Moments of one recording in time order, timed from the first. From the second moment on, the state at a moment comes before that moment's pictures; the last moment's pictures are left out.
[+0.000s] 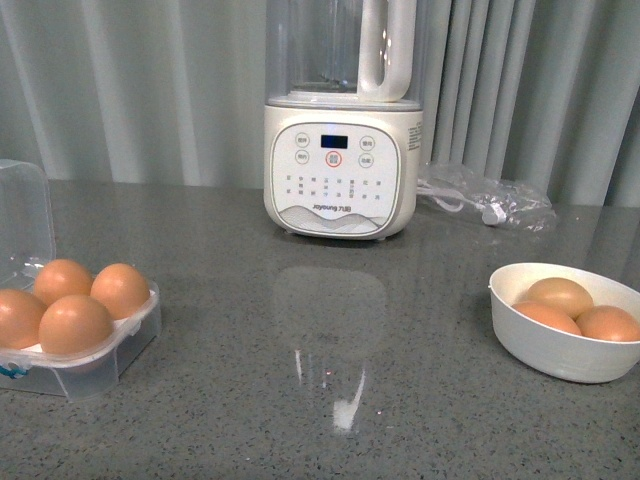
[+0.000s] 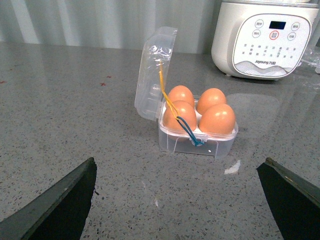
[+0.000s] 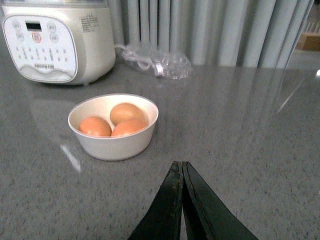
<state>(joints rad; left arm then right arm) 0.00 0.00 0.03 0.00 0.00 0.00 0.00 0.34 0.00 0.34 0.00 -0.01</state>
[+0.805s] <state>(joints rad) 0.00 0.00 0.03 0.00 0.00 0.00 0.00 0.01 0.00 0.00 0.00 -0.01</state>
